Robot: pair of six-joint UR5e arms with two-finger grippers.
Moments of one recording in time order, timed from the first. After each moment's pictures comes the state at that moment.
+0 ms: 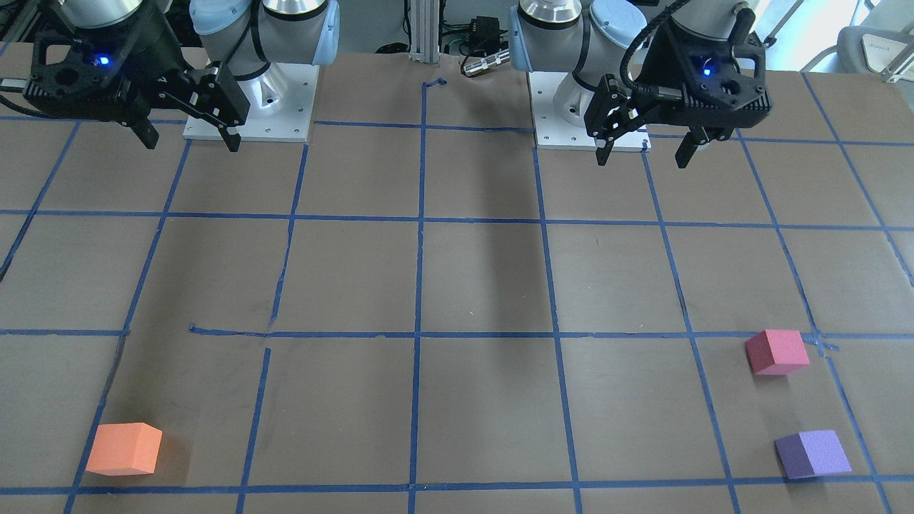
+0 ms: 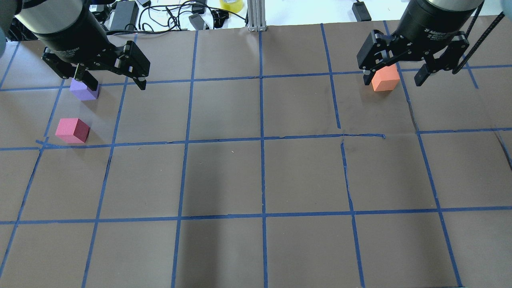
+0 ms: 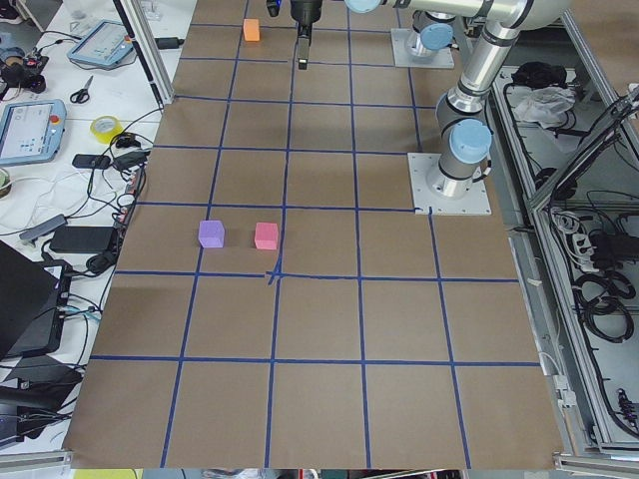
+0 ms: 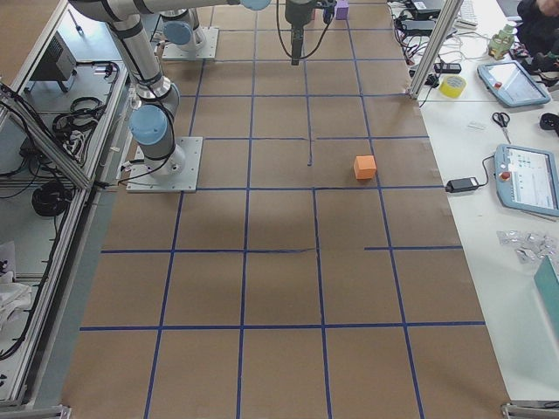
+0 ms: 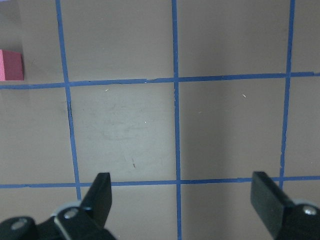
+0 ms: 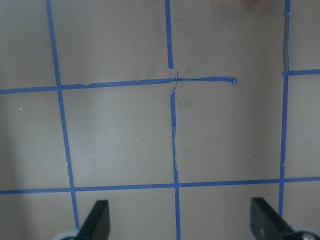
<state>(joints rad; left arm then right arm) -1.56 -1.53 -1.51 -1.61 1.59 0.03 1.54 -1.60 1.47 -1.42 -1.53 0.02</state>
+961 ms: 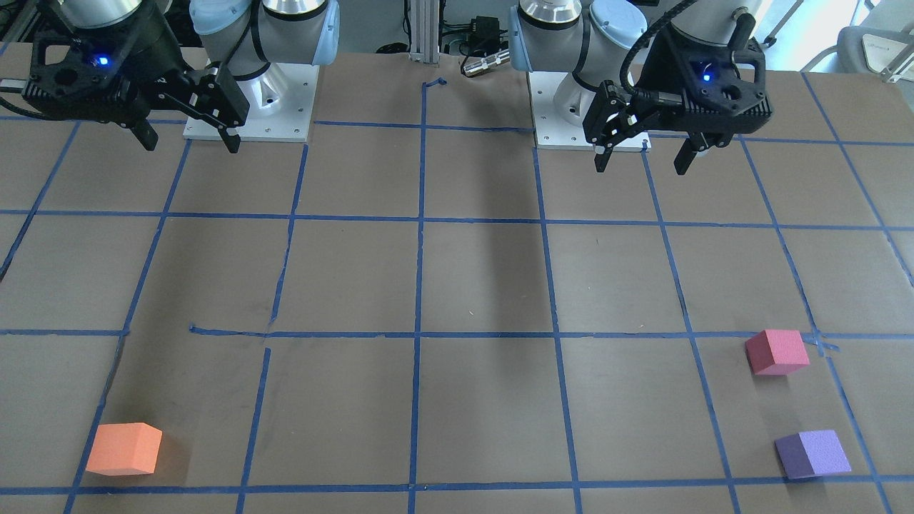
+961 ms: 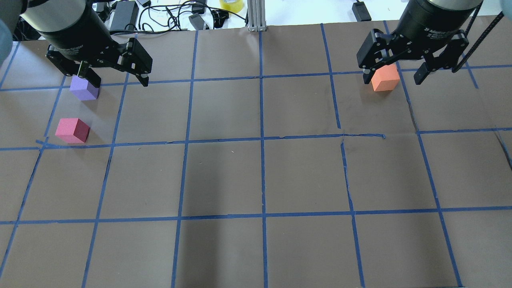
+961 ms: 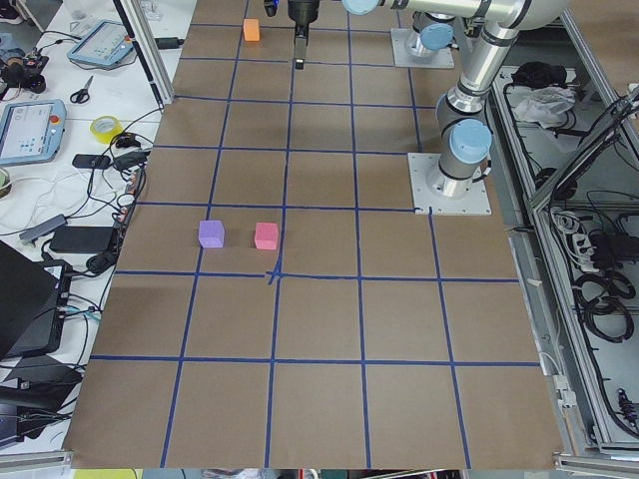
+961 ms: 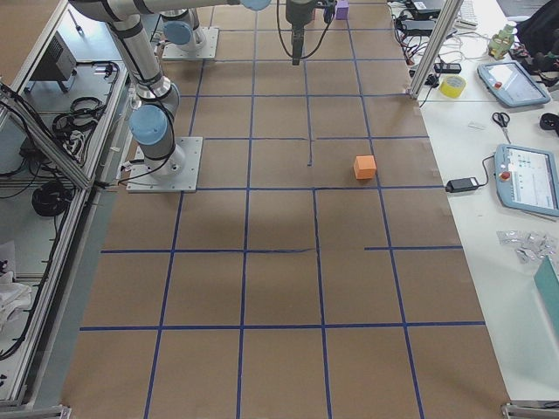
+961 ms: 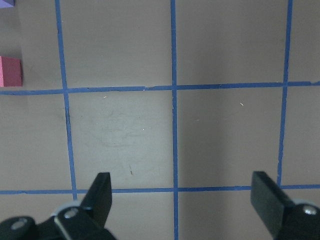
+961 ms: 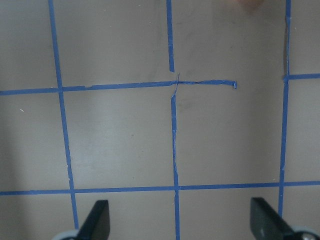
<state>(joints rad) -1.56 -1.54 -1.51 -1.58 1.58 0.02 1.54 -1.60 1.47 -1.44 -1.53 0.01</state>
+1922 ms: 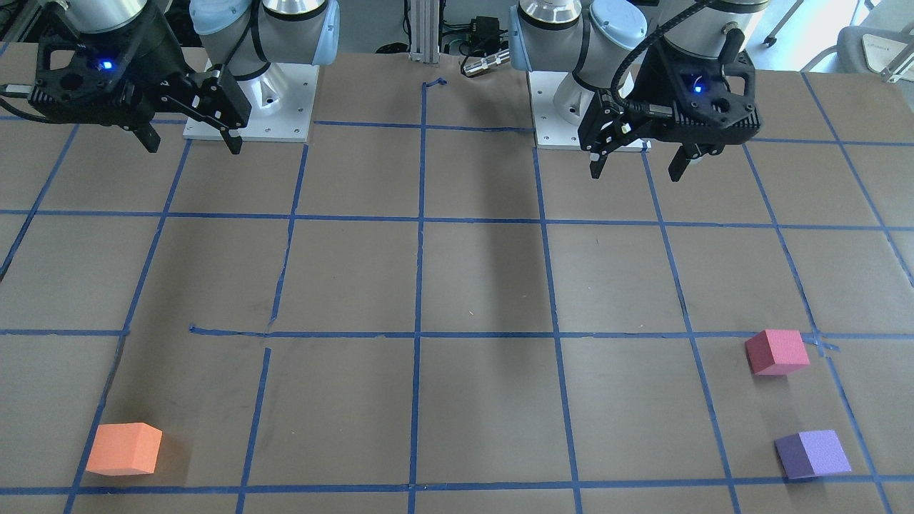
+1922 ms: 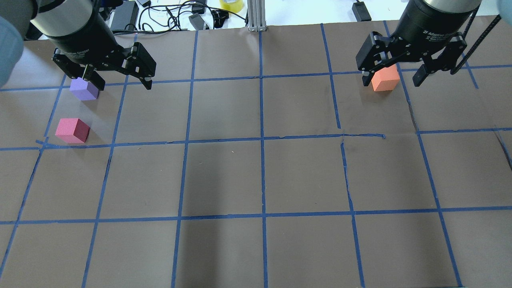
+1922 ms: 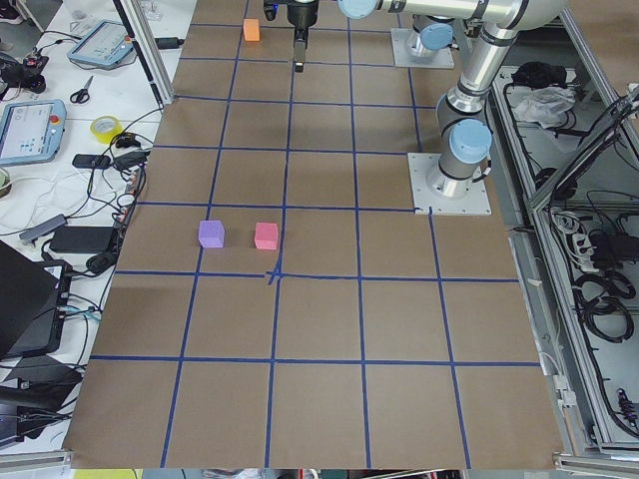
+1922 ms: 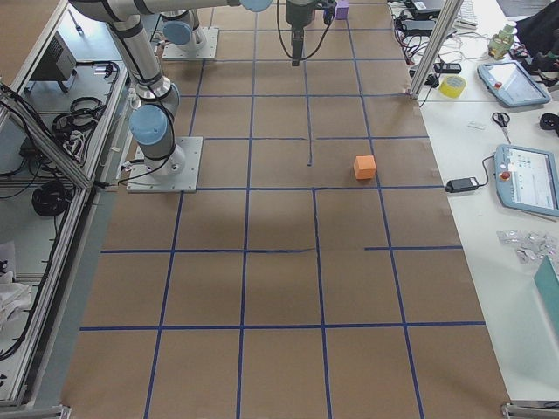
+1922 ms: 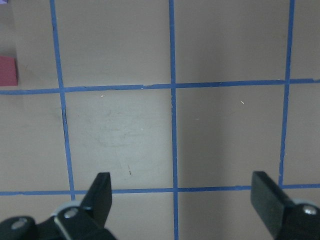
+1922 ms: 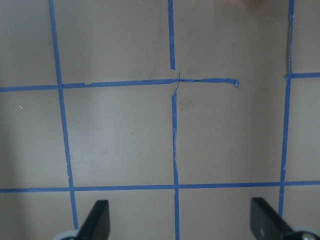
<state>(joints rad) -1.57 -1.54 -1.52 -1.57 1.59 0.02 1.54 -1.60 1.48 -1.44 -1.53 0.00</state>
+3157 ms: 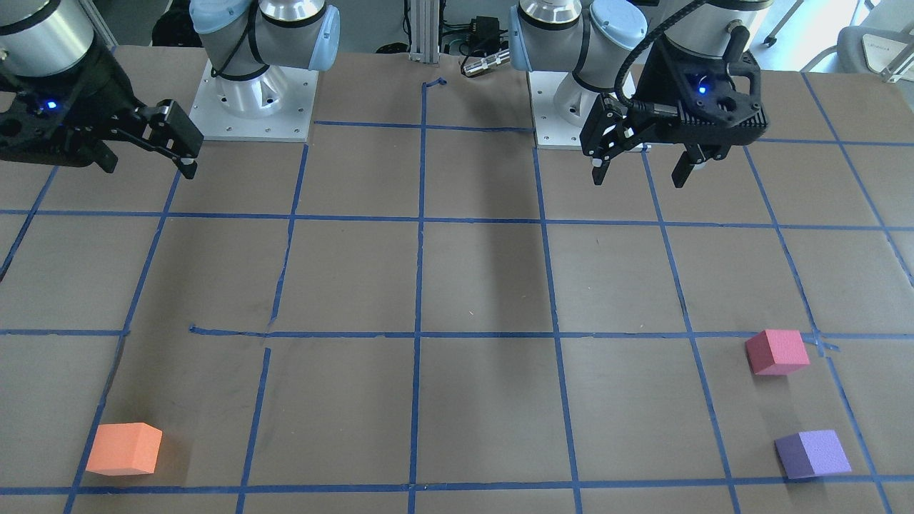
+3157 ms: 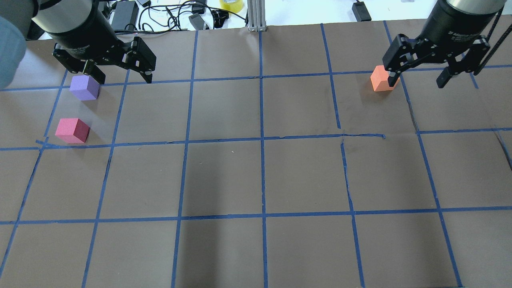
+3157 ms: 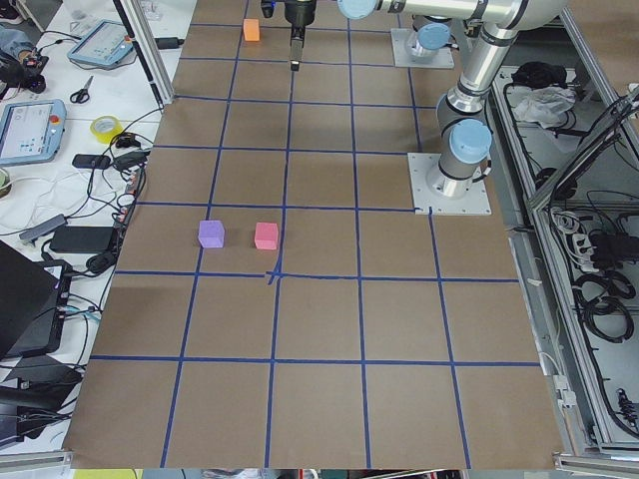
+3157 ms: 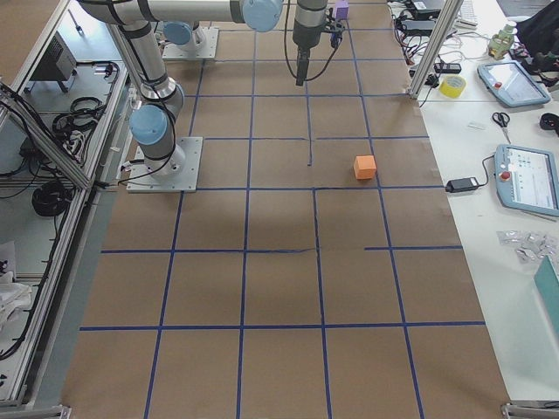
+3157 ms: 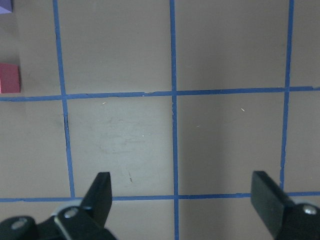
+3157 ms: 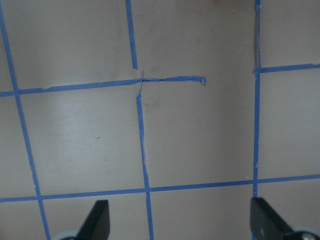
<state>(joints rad) -1.57 -1.55 -1.52 -1.52 1.58 0.02 1.42 -1.55 1.50 -1.45 -1.57 -0.10</state>
